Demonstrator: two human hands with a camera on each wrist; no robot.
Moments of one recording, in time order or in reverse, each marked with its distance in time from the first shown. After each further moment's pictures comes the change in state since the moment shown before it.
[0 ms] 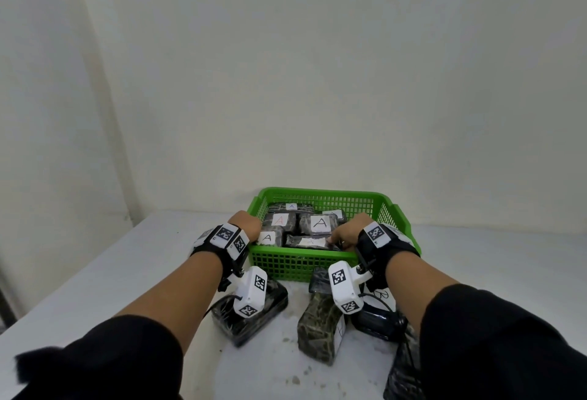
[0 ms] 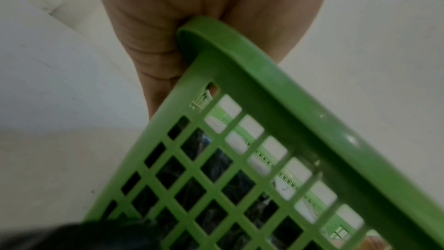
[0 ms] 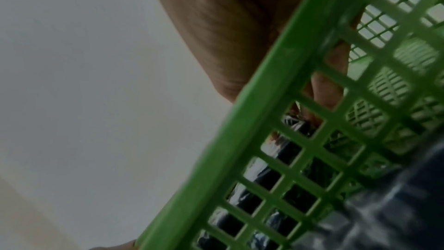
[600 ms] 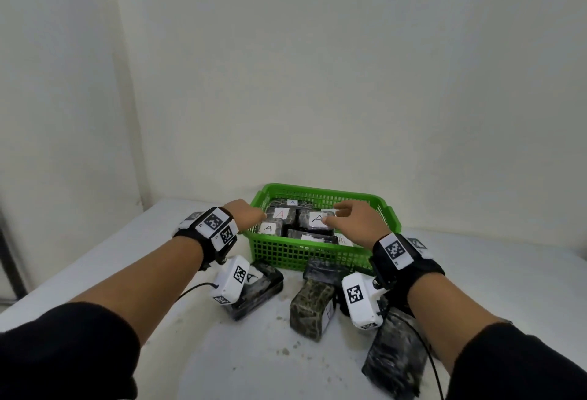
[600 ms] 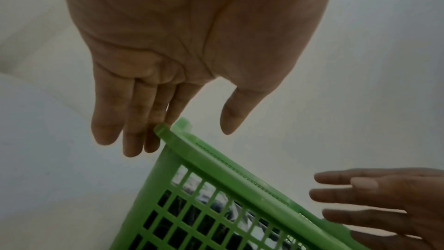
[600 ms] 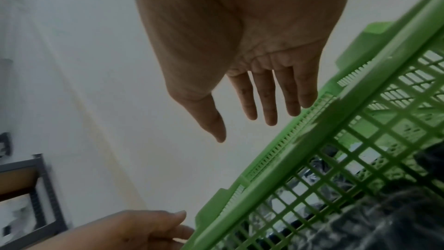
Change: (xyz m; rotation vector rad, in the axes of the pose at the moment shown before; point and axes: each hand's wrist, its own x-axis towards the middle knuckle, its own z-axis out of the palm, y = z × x) left_hand -0.045 -0.002 -0.033 -0.205 -0.094 -0.088; right_hand -0.082 -0.003 -0.030 0.067 0.073 -0.339
